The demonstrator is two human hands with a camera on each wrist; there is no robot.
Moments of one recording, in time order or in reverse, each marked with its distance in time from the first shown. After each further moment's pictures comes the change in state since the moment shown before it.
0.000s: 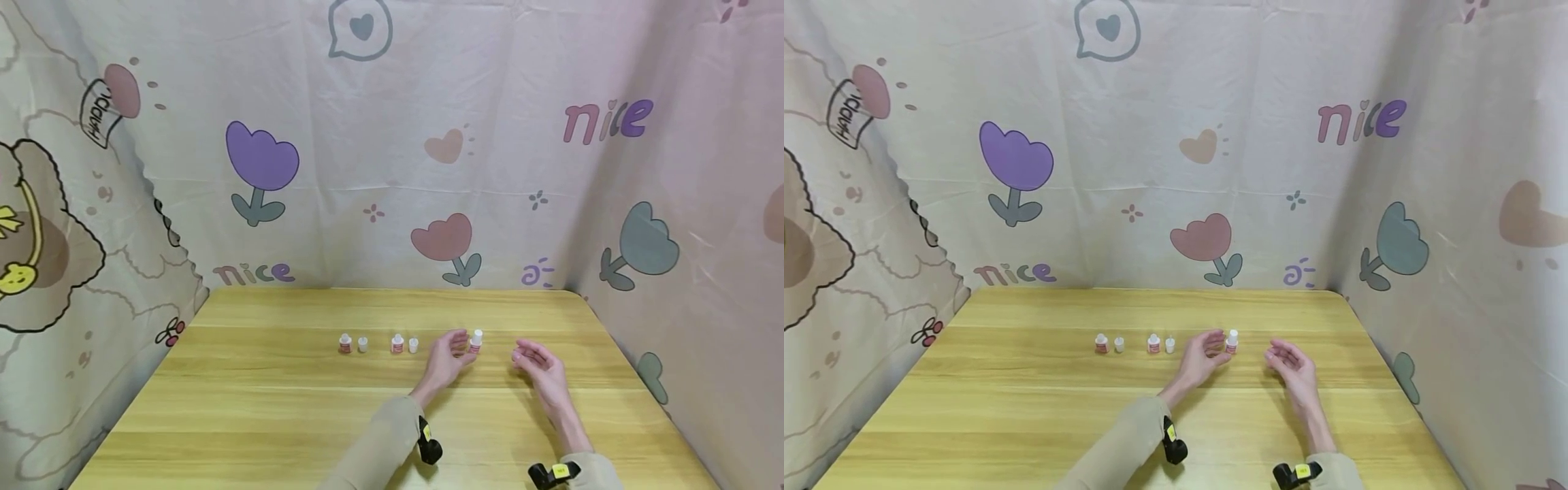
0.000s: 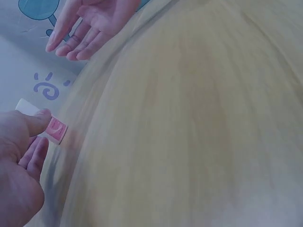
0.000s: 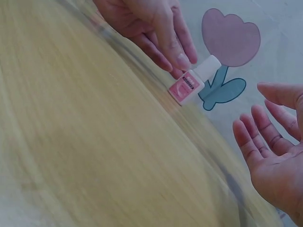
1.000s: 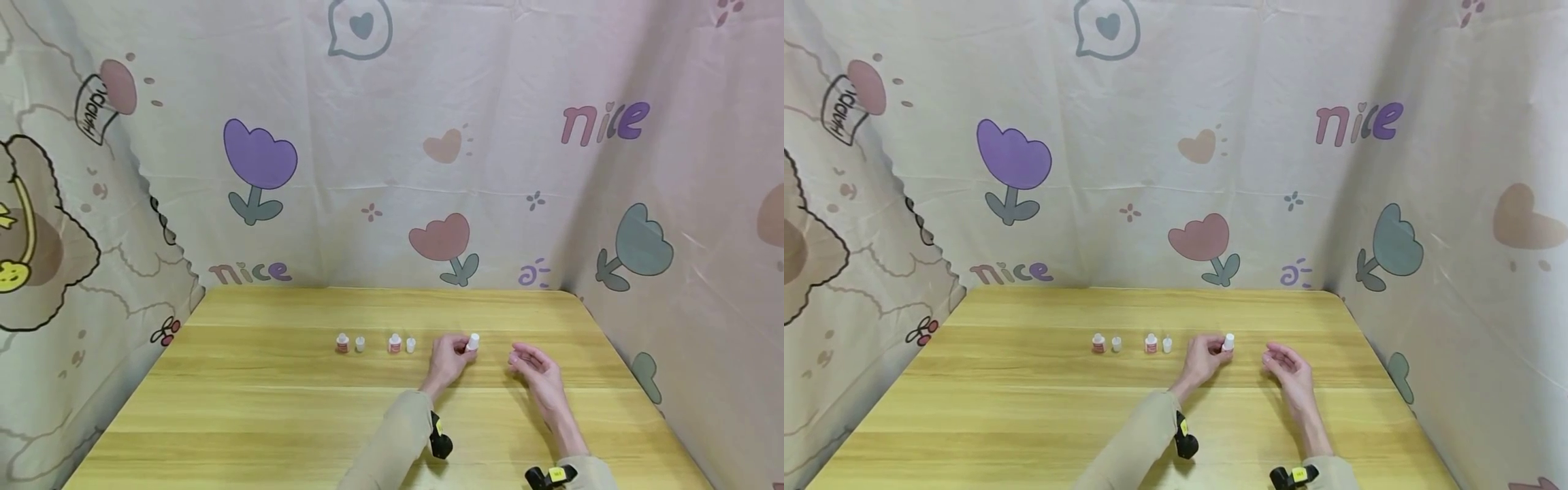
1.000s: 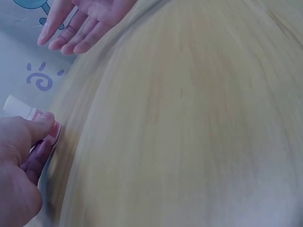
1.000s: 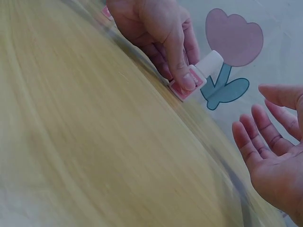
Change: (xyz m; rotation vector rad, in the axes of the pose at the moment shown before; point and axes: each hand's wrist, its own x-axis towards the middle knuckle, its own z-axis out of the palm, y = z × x) left_hand 0.011 -0.003 0.013 0.188 0.068 0.003; right_hand -0.006 0.000 0.001 0.000 0.003 0.044
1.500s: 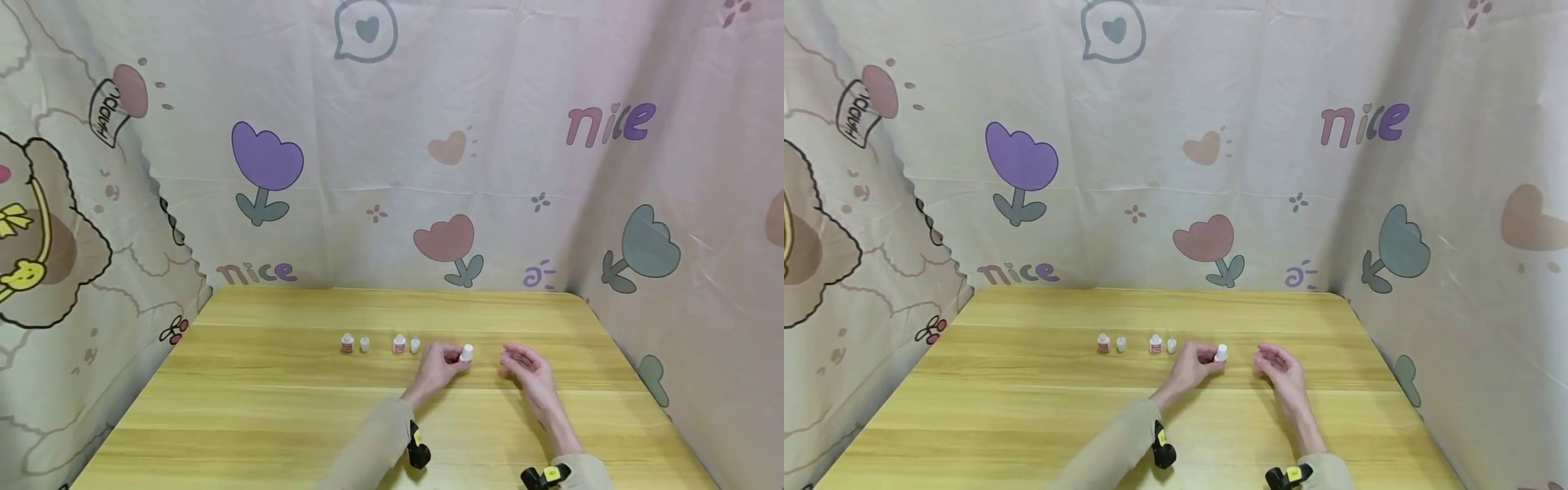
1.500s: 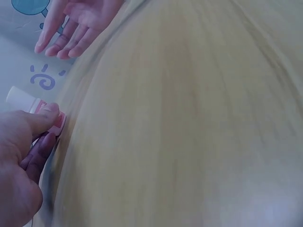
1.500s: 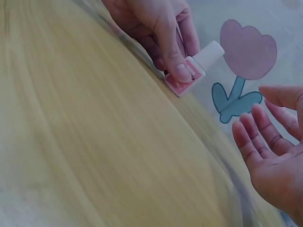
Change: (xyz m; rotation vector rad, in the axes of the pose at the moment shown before) left_hand -0.017 -0.013 -0.032 -0.029 -0.111 0.054; right_hand 0.002 0.003 0.018 -0.058 -0.034 0.052
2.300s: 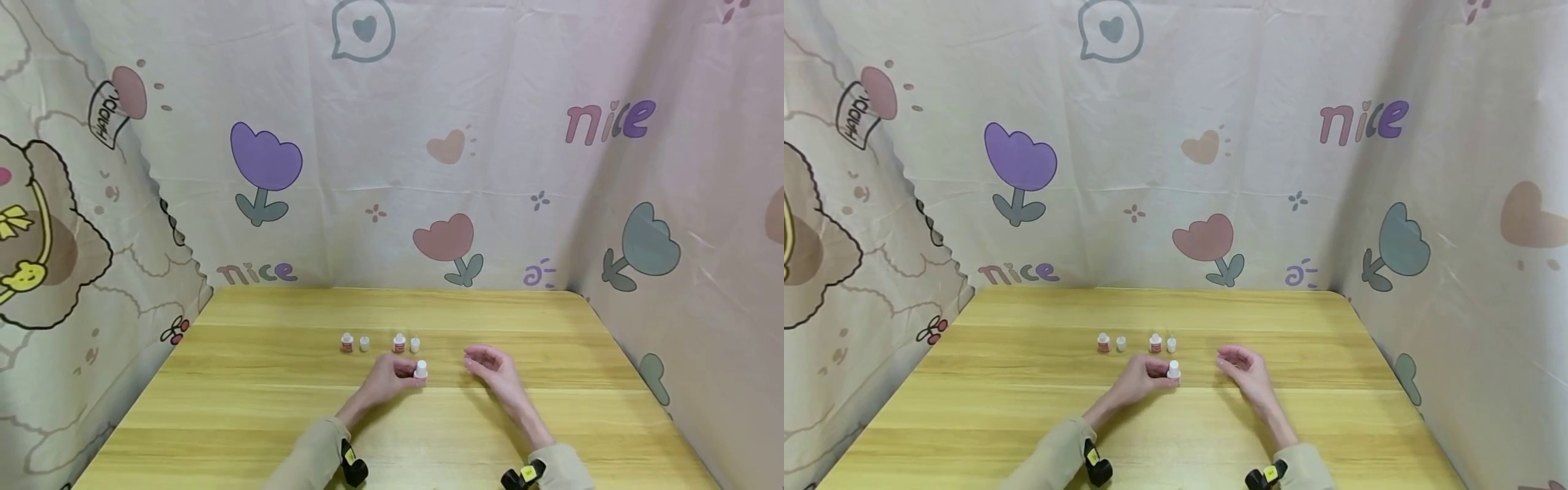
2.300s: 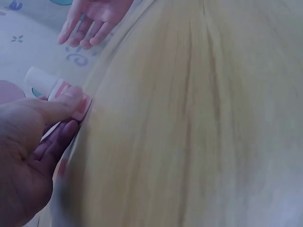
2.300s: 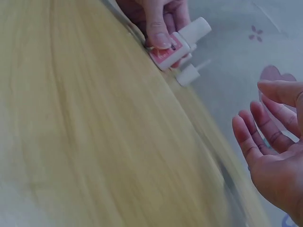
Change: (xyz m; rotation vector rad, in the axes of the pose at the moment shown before) left_hand -0.051 -0.020 -0.089 0.028 -0.164 0.038; right_hand 0.002 0.005 0.052 -0.125 -0.219 -0.022
